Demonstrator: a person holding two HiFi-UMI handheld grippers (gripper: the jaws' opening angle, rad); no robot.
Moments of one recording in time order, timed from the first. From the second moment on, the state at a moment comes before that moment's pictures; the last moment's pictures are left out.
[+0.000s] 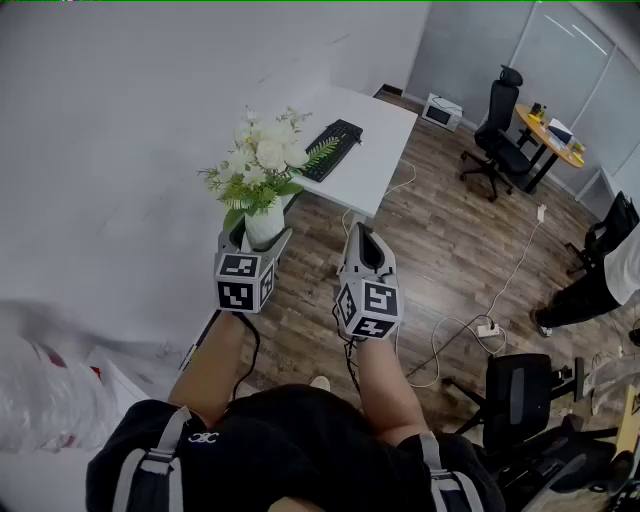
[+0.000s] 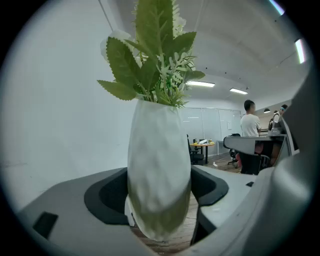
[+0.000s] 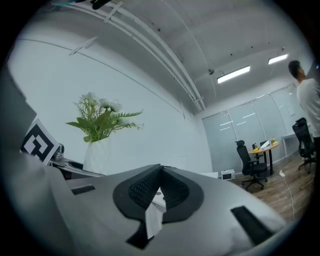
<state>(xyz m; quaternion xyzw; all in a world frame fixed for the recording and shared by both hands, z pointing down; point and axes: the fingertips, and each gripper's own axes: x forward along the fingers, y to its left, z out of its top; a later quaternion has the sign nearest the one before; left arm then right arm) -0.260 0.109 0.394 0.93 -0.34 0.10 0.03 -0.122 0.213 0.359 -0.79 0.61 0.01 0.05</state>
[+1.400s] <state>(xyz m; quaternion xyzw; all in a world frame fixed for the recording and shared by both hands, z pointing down) -0.155 0.086 0.424 0.93 -0.36 0.10 0.03 -0.020 0.189 0.395 -0.76 0.64 0.00 0.04</state>
